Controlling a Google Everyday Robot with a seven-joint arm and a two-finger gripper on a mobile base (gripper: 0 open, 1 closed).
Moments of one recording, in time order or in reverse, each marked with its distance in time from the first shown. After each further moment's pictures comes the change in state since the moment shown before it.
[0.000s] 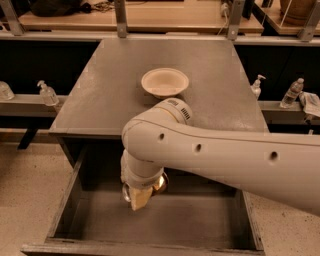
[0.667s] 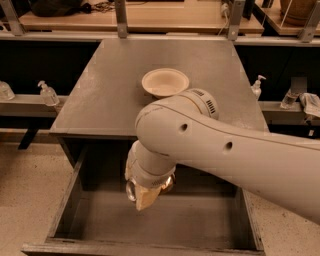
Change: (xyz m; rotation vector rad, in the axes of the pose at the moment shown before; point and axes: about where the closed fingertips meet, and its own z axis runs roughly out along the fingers) arm -0.001 0.011 -0.051 0.031 -0.032 0.017
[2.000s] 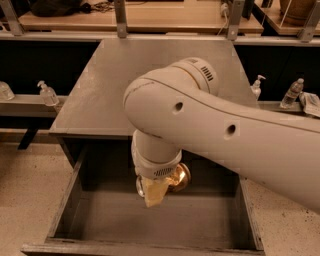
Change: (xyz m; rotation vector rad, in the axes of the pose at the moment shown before) arm 0.009 0.007 -0.046 -0.076 0.130 0.080
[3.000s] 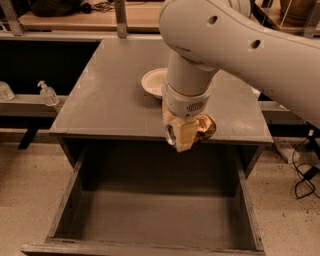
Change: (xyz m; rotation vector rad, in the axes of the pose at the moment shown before) arm 0.089 -0.078 -0.060 -0.008 0.094 -0.035
